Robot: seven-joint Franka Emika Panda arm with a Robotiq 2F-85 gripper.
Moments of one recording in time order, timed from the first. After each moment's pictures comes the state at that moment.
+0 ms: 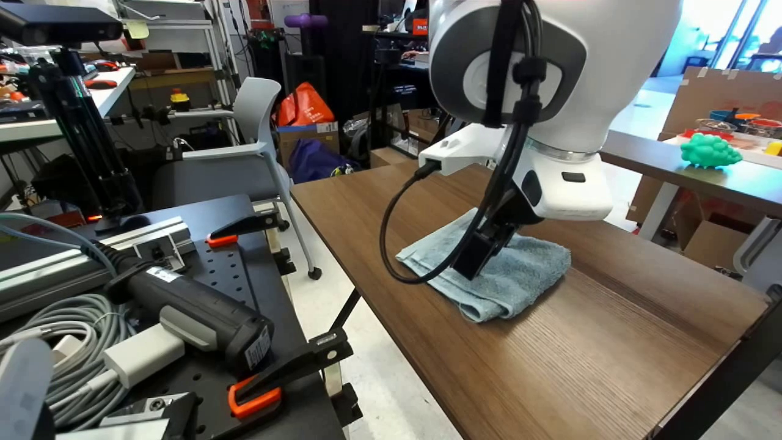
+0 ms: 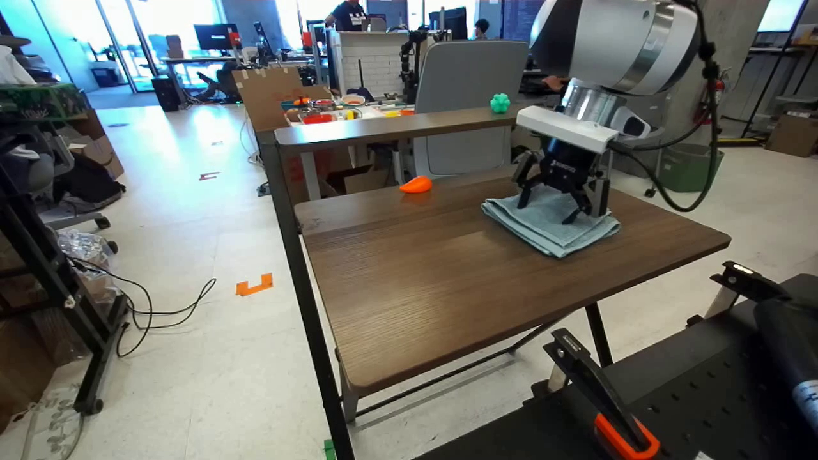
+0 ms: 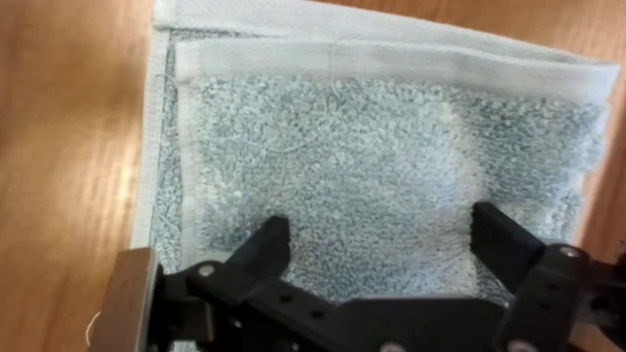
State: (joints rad) arm -0.15 0.73 0.01 -1.90 0.45 2.57 0.66
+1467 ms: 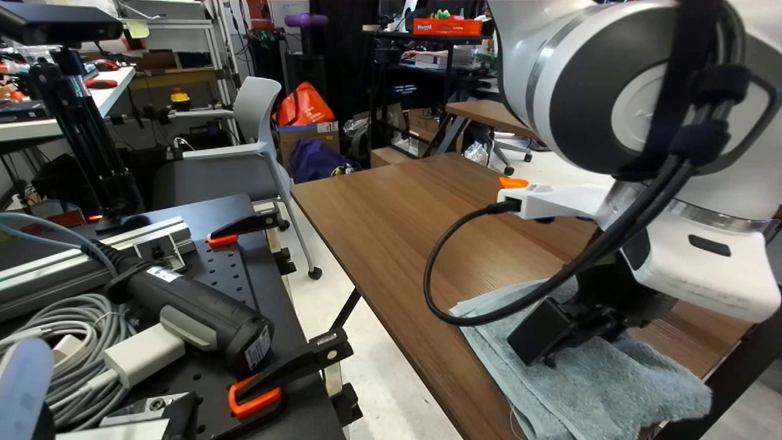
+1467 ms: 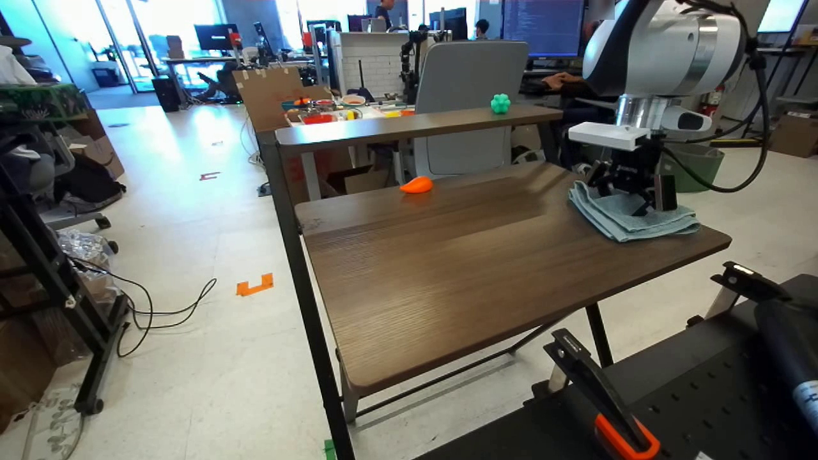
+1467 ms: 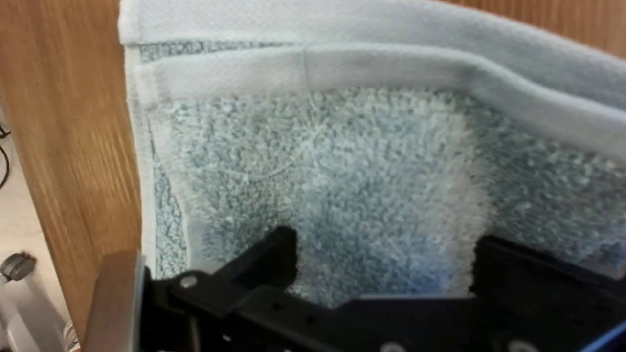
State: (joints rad) arm -0.12 0.87 -0.25 -1.72 0.32 2.40 1.10
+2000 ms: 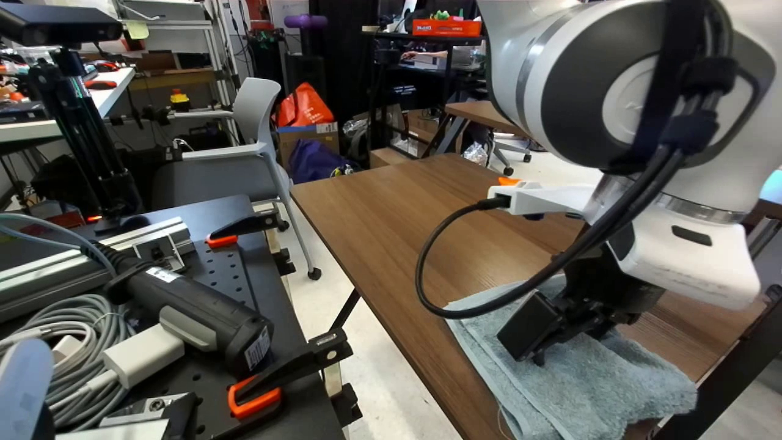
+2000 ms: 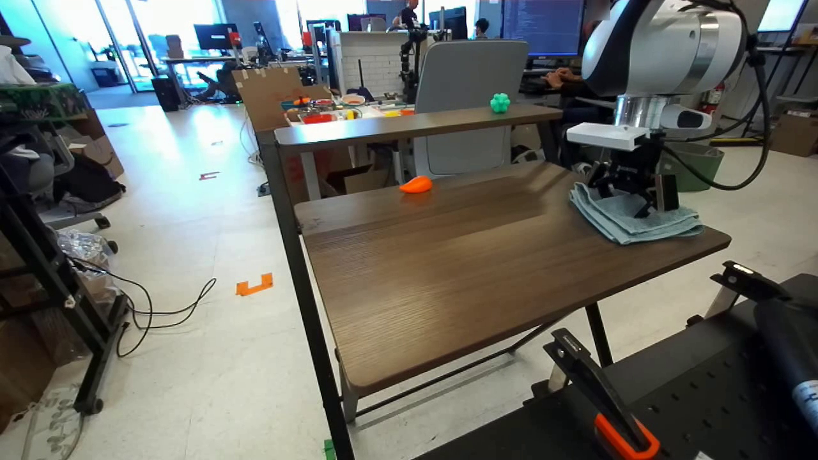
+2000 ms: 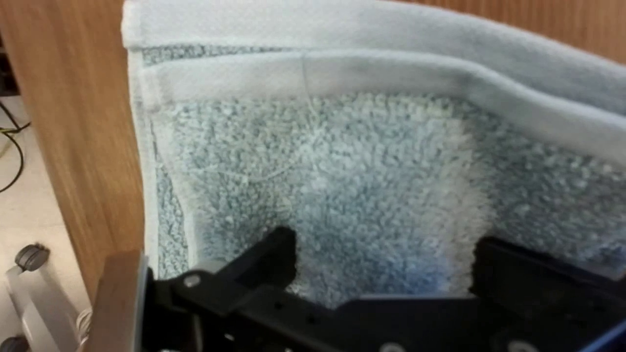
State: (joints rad) arm -0.11 0.84 -0.24 -1.75 0.28 2.40 1.12
